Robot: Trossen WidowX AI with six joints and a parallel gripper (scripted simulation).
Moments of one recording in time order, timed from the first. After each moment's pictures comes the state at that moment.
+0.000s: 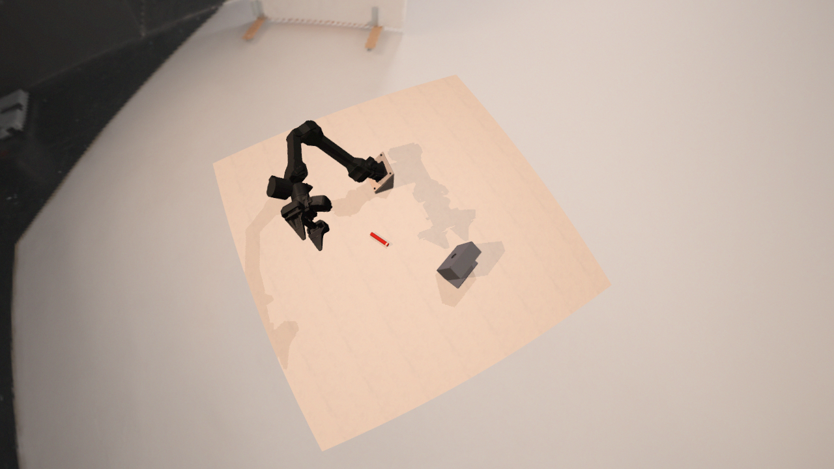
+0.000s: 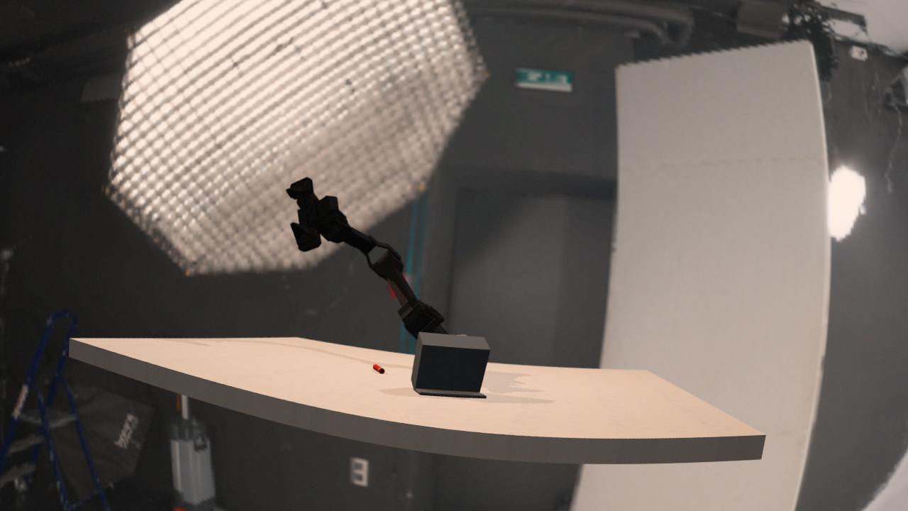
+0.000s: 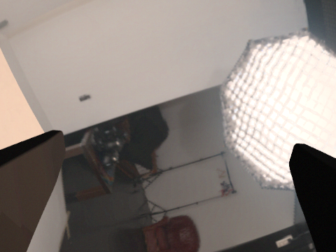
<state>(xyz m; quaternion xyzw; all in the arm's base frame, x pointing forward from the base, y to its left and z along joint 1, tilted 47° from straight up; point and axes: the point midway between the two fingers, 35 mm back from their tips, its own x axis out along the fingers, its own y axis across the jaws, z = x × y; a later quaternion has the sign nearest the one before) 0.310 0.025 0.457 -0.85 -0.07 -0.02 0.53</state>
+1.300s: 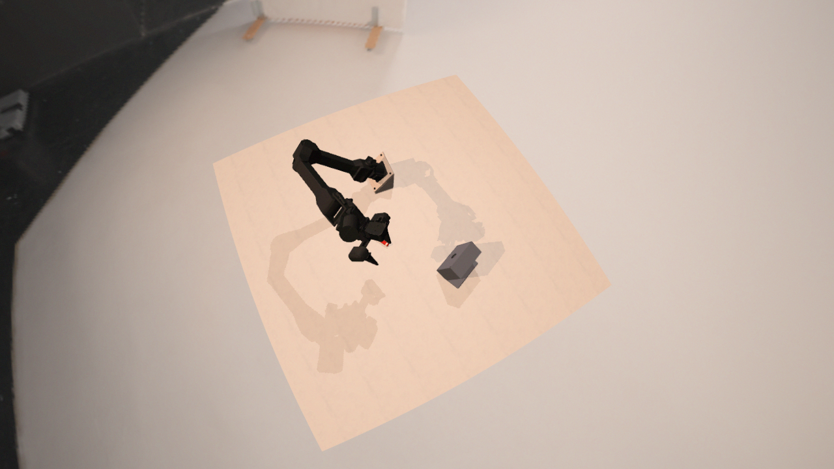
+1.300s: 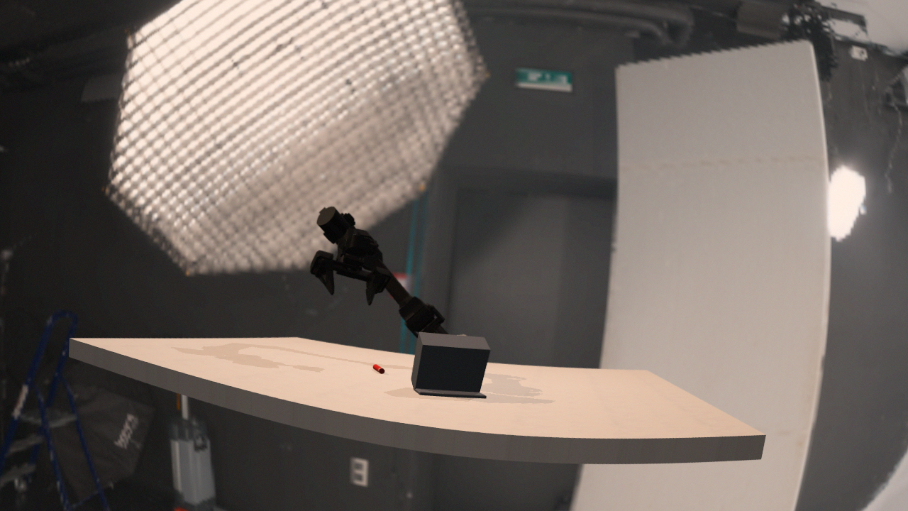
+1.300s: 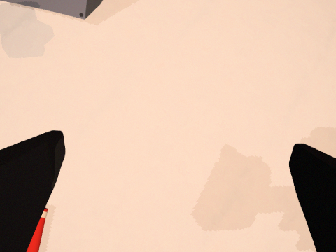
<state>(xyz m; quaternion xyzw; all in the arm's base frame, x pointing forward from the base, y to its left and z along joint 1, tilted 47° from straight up) 0.348 0.028 0.197 -0.55 0.42 0.15 0.71</state>
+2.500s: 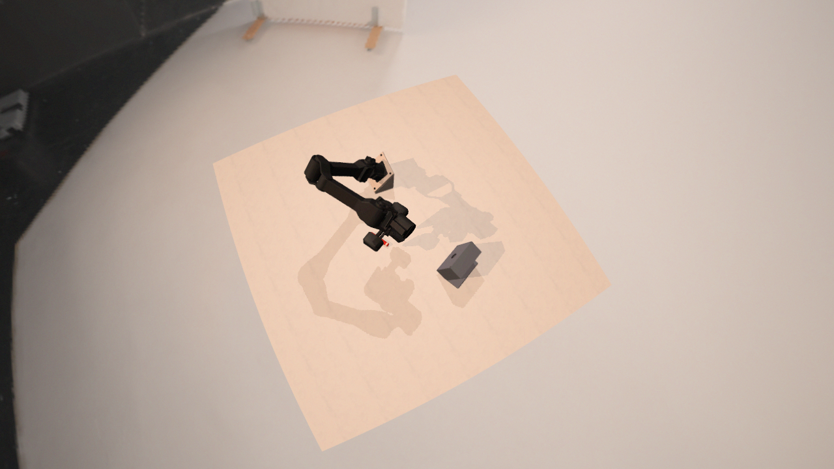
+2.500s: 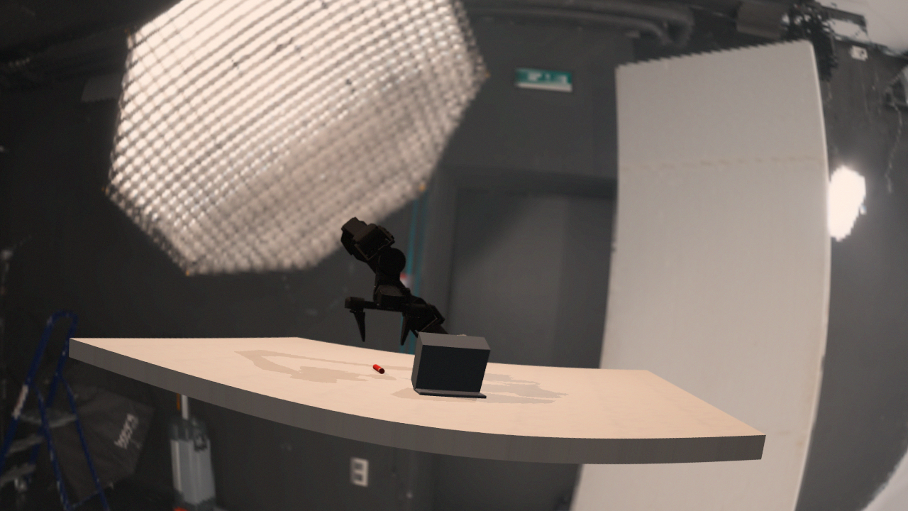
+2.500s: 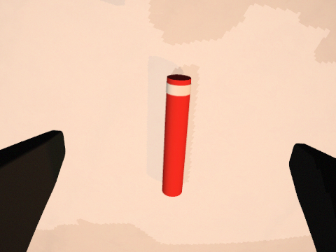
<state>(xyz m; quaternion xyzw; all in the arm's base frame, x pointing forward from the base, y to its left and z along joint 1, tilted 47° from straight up) 0.275 -0.001 0.093 -0.47 0.67 -0.07 0.56</state>
